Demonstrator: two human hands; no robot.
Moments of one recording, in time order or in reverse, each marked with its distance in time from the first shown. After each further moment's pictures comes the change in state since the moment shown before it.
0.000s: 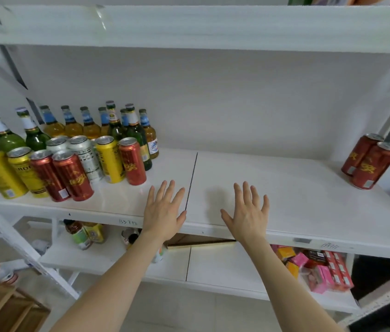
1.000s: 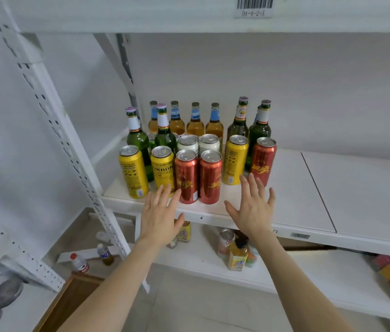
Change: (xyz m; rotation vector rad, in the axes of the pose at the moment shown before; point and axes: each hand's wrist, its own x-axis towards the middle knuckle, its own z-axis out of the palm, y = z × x) left_hand -0.092 -0.397 0.032 -0.069 0.078 -0.107; right_hand 0.019 -0.397 0.033 0.121 0.094 -0.053
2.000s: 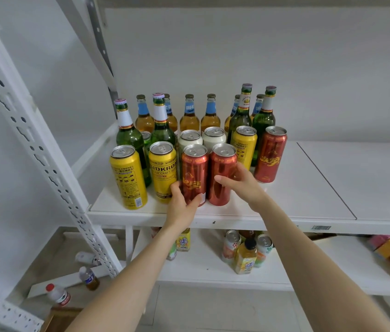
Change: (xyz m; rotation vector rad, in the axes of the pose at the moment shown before) left_hand 0.072 -0.004 0.070 -1.252 -0.073 -0.281; right_hand 0.069 -0.041 0.034 1.224 -0.282 0.214
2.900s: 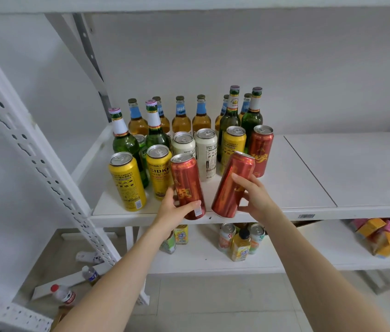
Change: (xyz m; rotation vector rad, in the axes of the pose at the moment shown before) left_hand -0.017 0.022 -0.033 -0.116 -0.214 -0.213; right_hand -0.049 -0.004 -0.018 0.398 0.182 0.328
